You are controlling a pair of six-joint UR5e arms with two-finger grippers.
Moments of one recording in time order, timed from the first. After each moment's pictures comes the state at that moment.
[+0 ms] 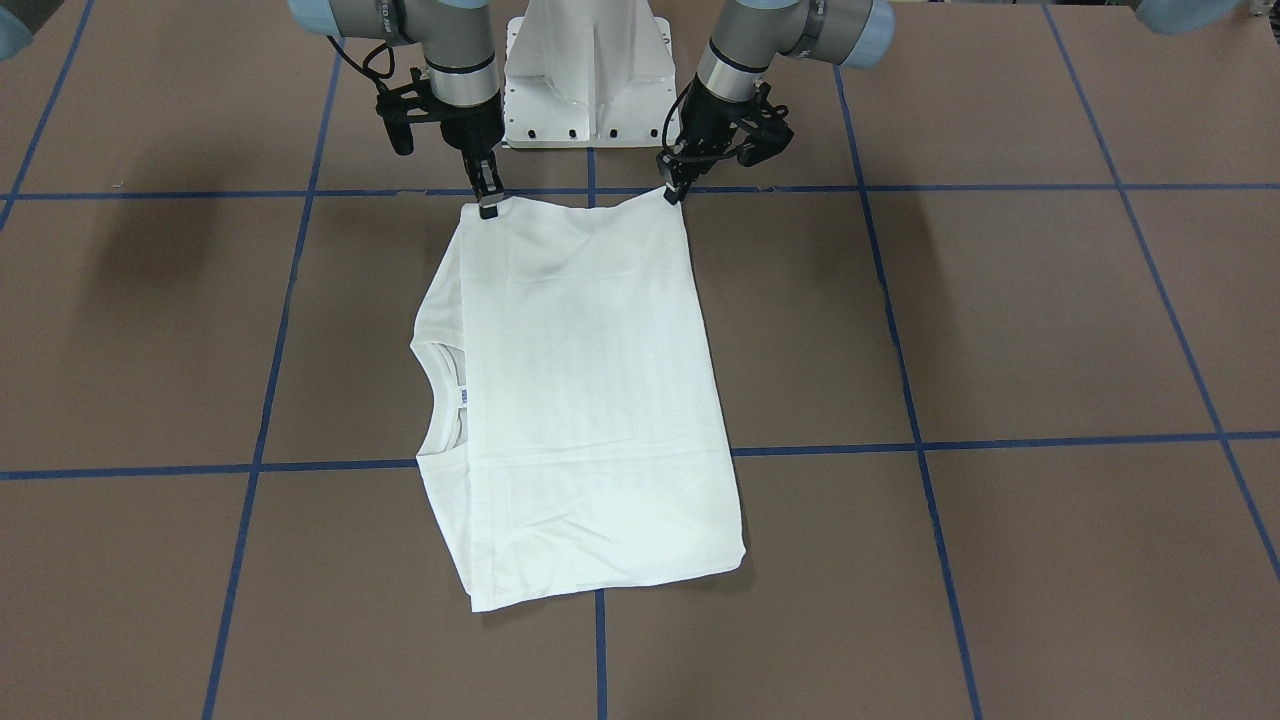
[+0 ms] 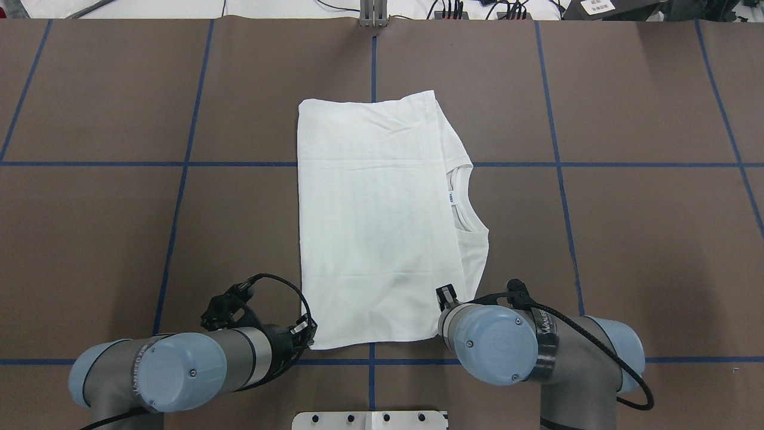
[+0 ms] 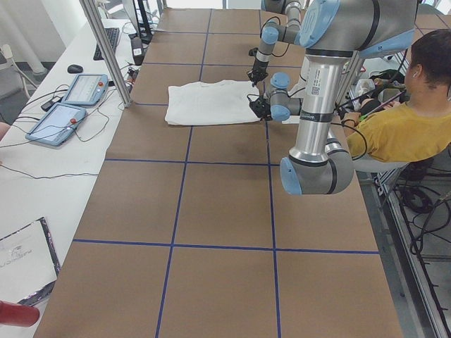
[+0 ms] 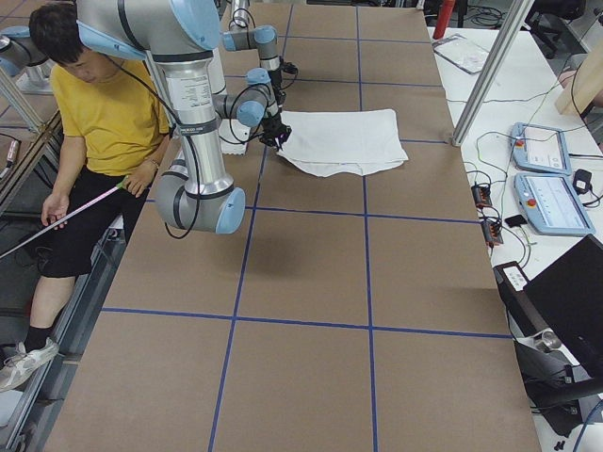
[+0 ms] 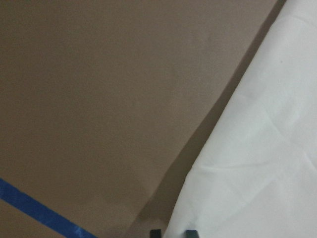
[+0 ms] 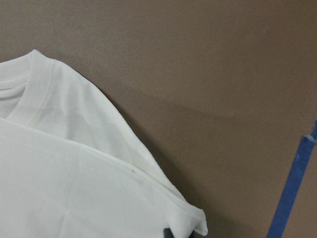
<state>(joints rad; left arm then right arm) -0.15 -1.87 -1.93 -2.01 -1.52 -2.17 0.19 -1.19 1.99 -1.60 1.51 2.68</state>
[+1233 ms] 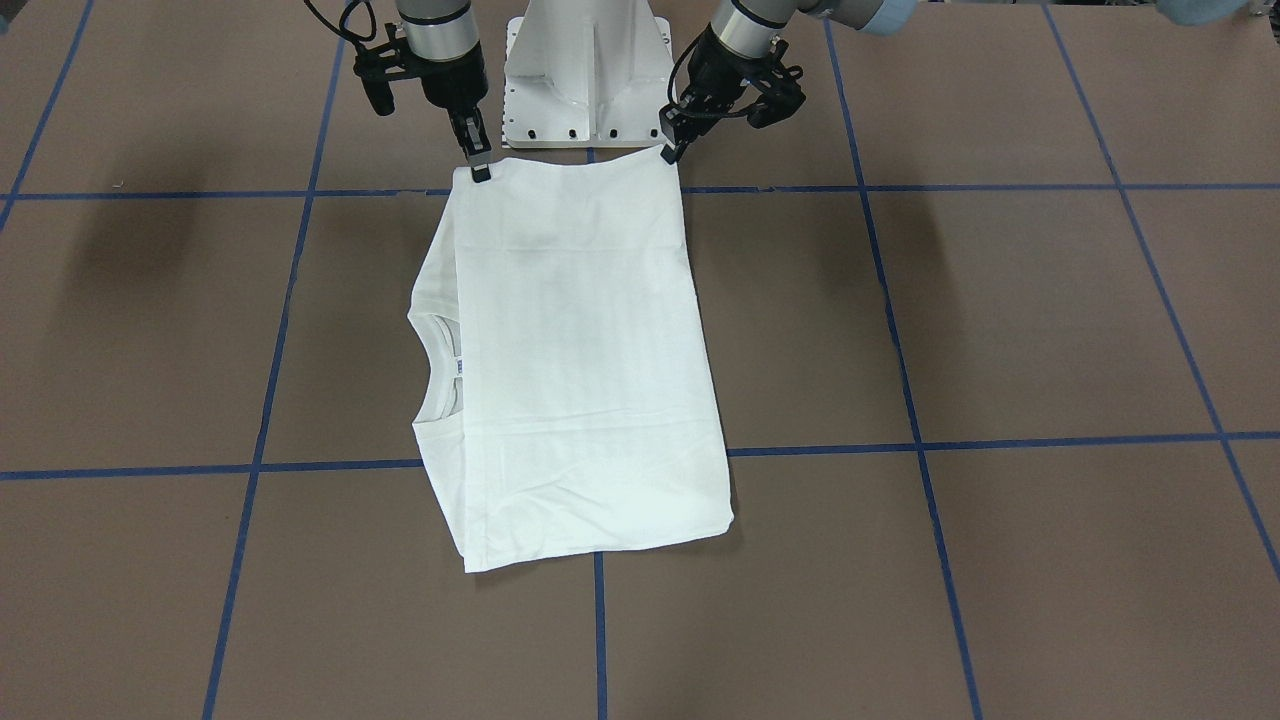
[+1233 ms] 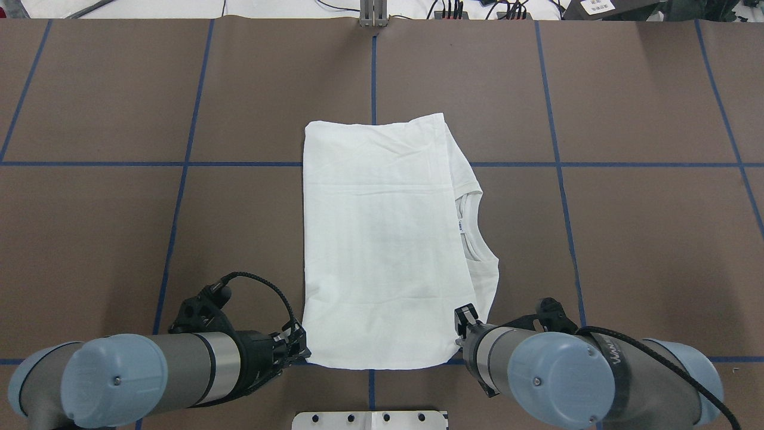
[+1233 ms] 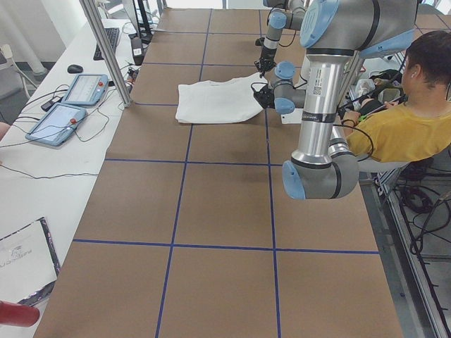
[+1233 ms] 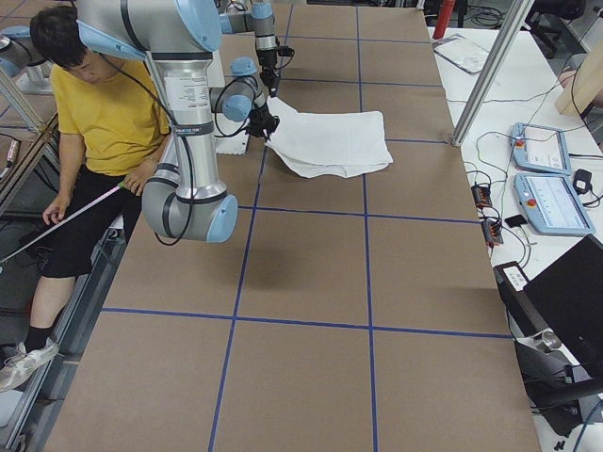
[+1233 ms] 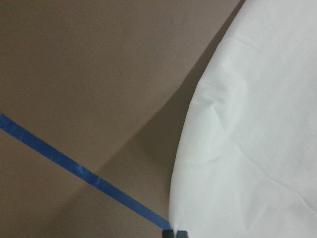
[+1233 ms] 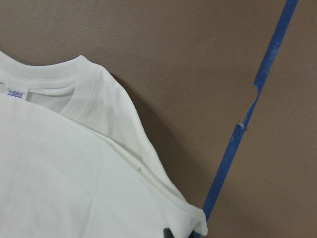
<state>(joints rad) -0.15 -1.79 -2.14 -2.01 -1.58 -2.22 0.13 -1.30 2.22 -1.62 1.51 2.70</state>
